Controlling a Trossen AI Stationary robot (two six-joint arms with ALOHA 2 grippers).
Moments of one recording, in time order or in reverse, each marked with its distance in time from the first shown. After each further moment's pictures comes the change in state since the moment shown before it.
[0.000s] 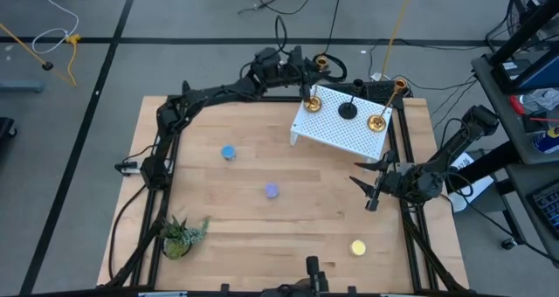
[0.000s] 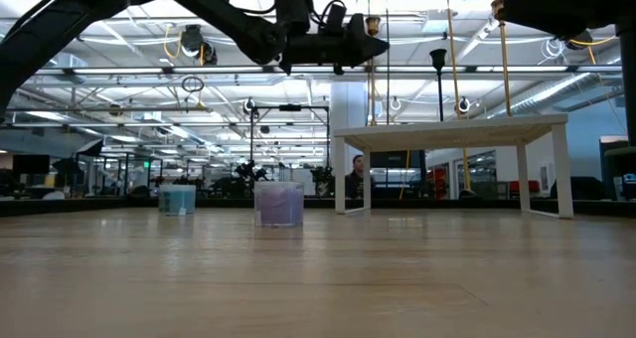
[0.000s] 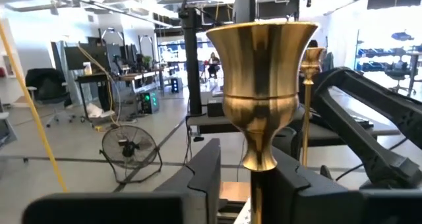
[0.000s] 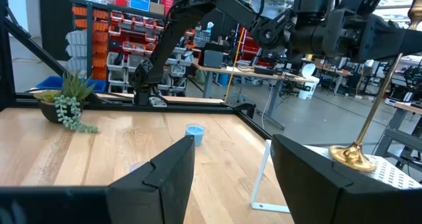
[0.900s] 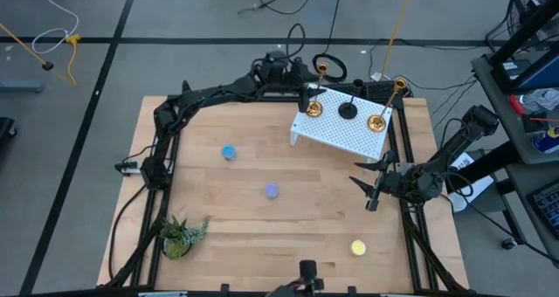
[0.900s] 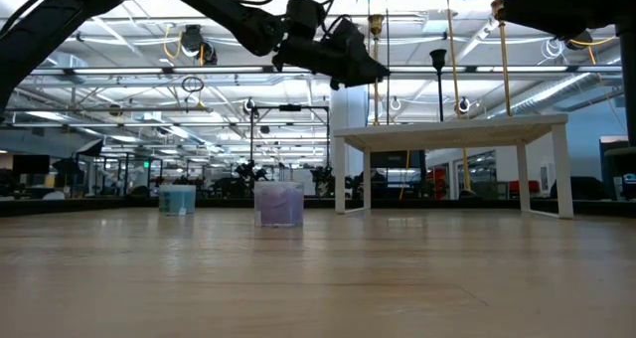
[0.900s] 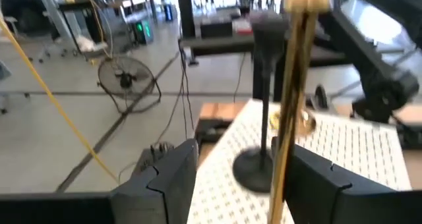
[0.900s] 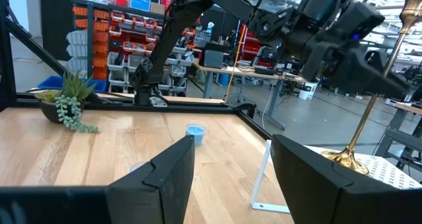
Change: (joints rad) left arm -0.014 -0.033 0.000 -0.383 -0.037 0.147; right arm 0.000 0.000 0.000 -0.001 -0.002 0.000
